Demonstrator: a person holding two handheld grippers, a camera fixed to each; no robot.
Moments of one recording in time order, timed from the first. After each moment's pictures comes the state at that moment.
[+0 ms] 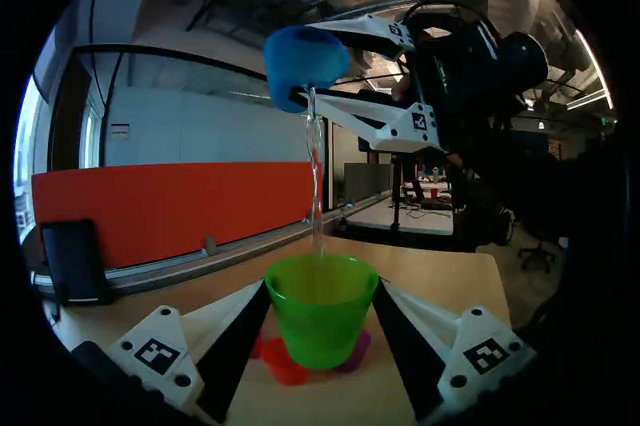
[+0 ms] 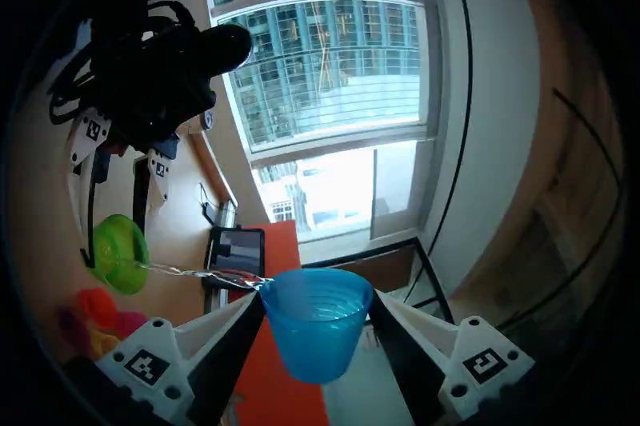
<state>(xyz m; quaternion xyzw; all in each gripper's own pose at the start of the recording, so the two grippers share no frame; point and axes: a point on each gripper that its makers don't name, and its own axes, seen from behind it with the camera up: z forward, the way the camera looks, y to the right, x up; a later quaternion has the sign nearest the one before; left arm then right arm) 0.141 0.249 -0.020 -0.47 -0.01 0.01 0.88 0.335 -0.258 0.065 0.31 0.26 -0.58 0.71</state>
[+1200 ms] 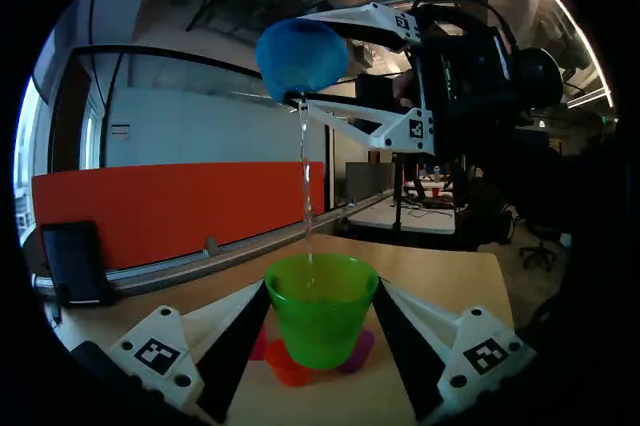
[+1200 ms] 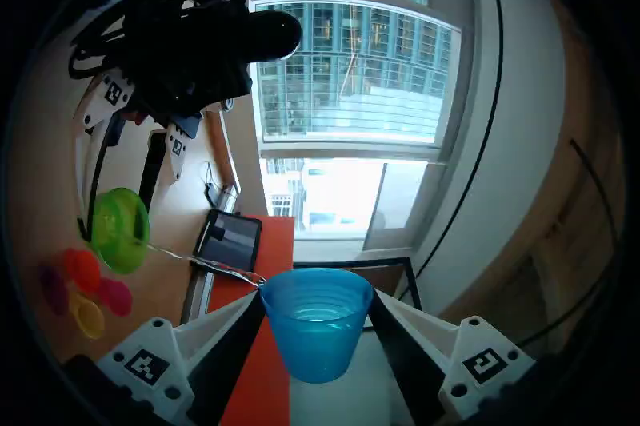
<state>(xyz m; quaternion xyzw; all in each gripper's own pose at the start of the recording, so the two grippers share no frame) 0.142 0.249 -0.014 -0.47 -0.01 0.01 0.88 0.336 -0.273 0.066 0.29 0.29 -0.65 0.64</state>
